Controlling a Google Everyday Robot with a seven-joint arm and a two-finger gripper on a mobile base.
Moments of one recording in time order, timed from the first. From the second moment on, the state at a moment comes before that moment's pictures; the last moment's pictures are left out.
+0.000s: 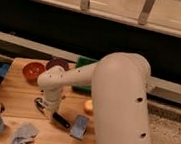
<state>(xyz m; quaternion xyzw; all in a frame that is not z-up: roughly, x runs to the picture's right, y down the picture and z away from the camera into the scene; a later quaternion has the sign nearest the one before) -0.158 0.226 0.794 -0.44 0.08 0.24 0.86</state>
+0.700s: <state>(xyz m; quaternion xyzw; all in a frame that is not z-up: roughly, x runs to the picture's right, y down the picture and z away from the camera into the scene) -0.241 0.224 0.785 -0.44 0.02 0.16 0.88</state>
